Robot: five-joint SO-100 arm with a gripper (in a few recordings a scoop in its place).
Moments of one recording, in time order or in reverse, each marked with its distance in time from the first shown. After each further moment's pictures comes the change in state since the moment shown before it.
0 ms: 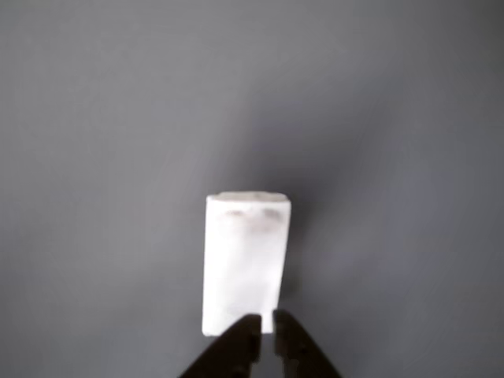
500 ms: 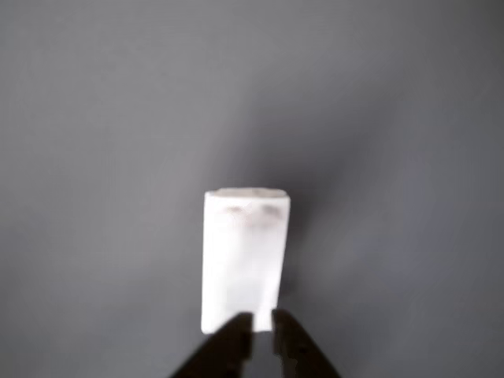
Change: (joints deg) arm 0.2 0.1 0.4 0.0 0.0
